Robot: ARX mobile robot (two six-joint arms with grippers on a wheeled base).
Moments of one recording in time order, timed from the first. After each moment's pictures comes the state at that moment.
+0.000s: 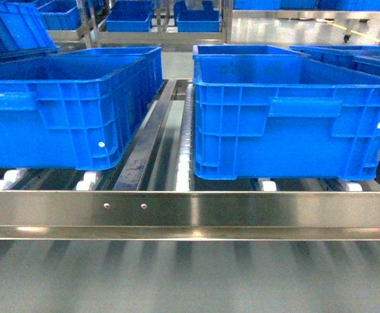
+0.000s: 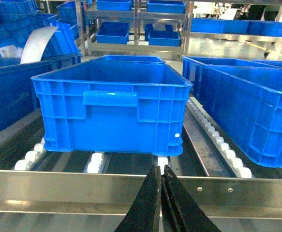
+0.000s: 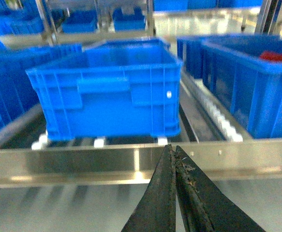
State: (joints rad) left arm 0.00 0.48 0.02 0.47 0.00 0.00; right arm 0.00 0.05 0.01 0.00 0.00 0.00
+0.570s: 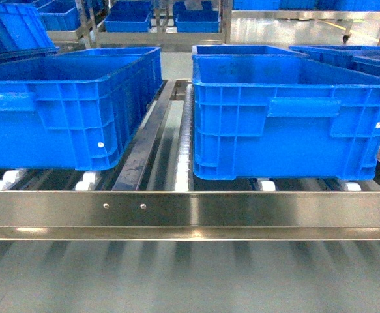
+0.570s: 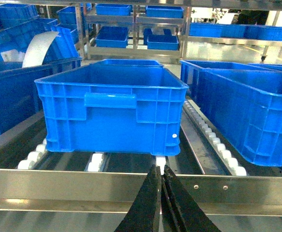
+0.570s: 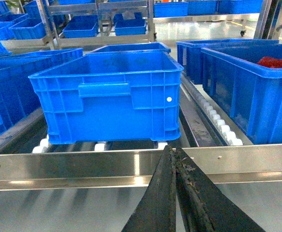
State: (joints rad) left arm 0.00 0.23 0.02 0.23 0.00 0.00; right arm 0.00 0.00 0.01 -0.01 0.00 0.00
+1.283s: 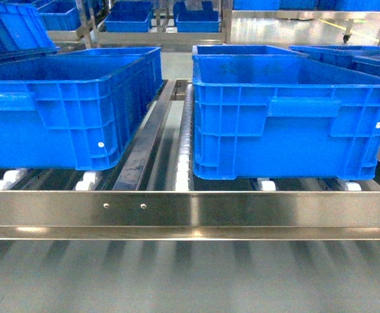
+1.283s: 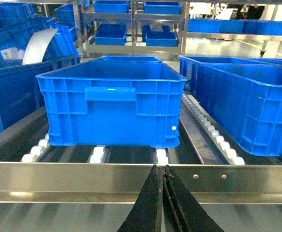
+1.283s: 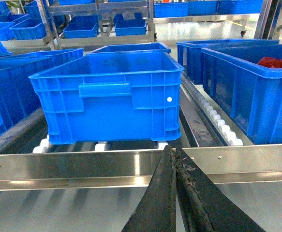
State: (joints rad) left arm 0.00 0.01 0.02 0.00 0.00 0.00; right arm 0.00 0.00 0.01 -0.01 0.00 0.00
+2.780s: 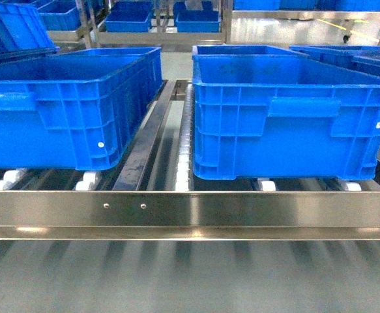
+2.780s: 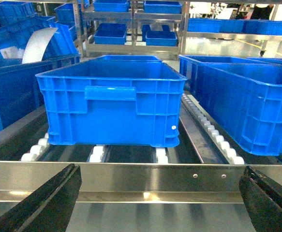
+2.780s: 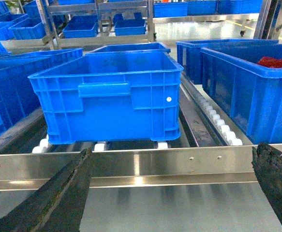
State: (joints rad) left arm 0.00 0.01 0.02 0.00 0.00 0.00; right arm 0.00 0.00 0.01 -0.01 0.00 0.00
